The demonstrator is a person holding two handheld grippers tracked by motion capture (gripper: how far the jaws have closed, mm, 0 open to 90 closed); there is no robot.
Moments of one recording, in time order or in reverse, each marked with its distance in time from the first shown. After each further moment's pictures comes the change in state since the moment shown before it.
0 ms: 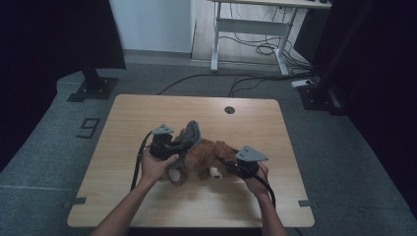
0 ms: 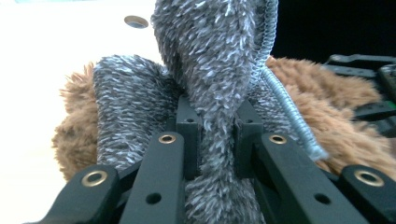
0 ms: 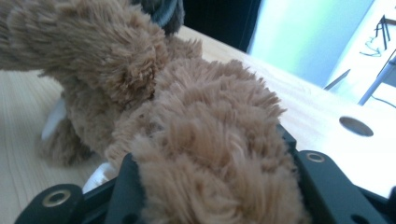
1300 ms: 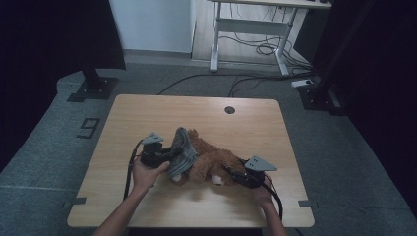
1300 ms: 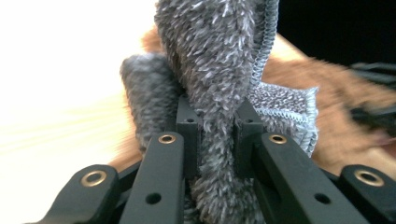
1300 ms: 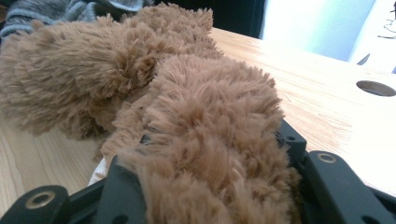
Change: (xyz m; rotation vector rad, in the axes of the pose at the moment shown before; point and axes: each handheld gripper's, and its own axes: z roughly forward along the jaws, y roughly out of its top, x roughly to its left) left arm 0.023 -0.037 -0.020 -0.016 0.097 -0.041; right arm -0.004 -0.044 -0.015 -0.034 0.046 0.110
